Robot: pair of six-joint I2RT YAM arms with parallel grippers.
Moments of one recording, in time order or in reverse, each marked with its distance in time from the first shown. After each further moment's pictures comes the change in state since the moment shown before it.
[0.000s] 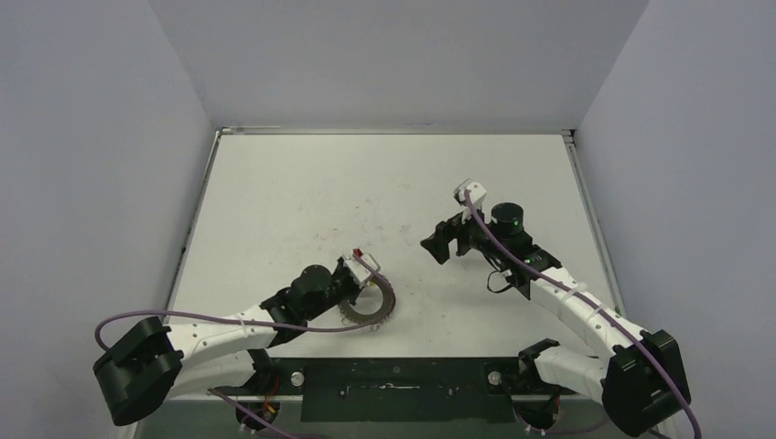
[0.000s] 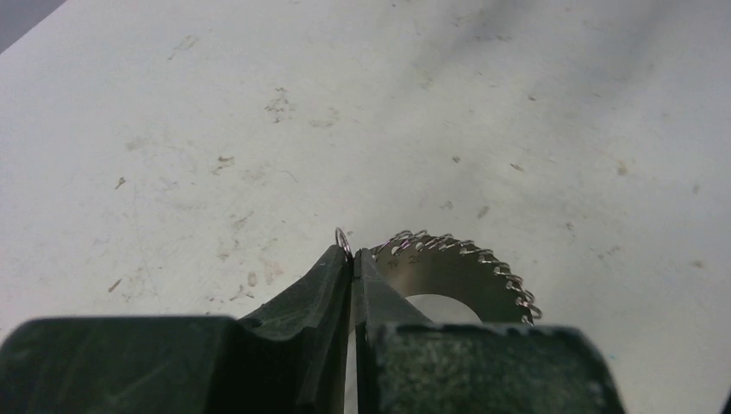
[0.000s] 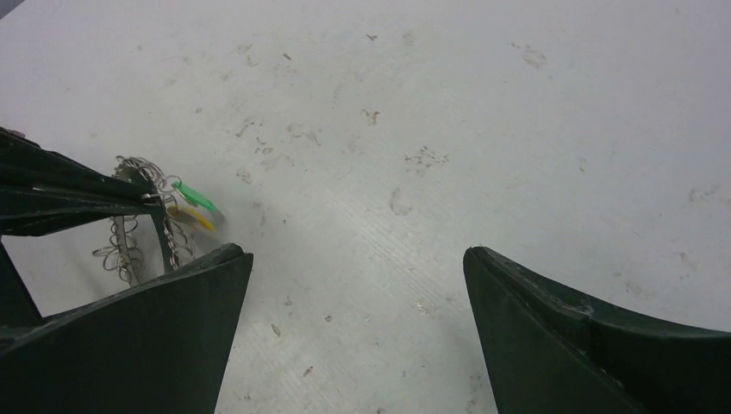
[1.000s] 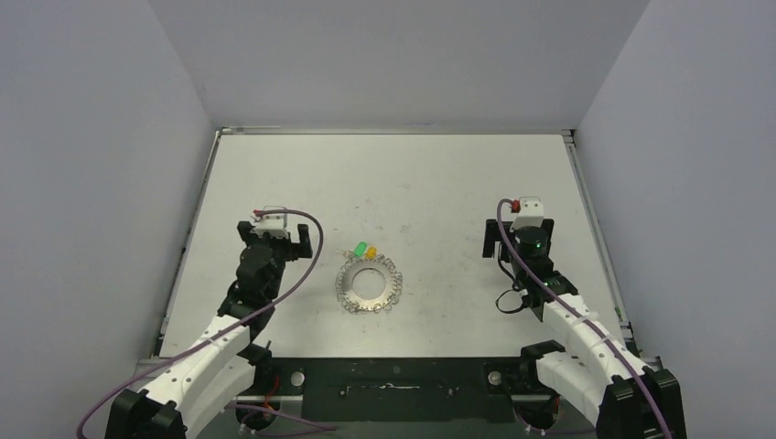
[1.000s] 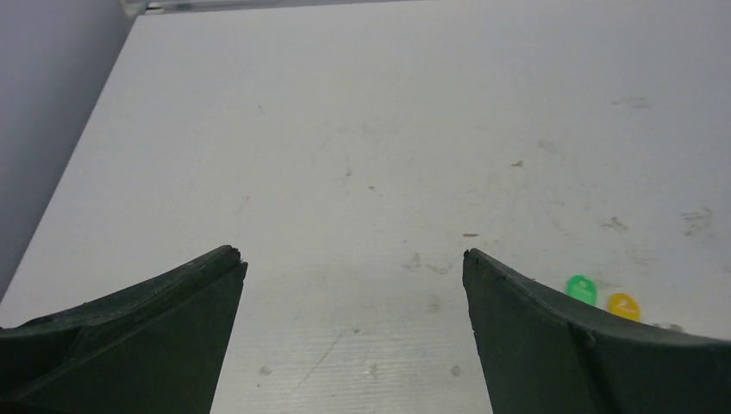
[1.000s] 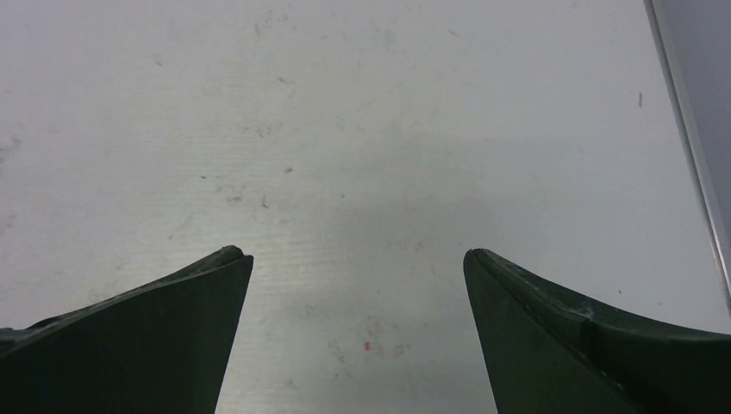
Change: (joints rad) left arm 0.594 -0.241 0.043 -0.139 -0.198 -0.220; right arm -0.223 -0.177 -0.190 -0.055 0.638 0.052
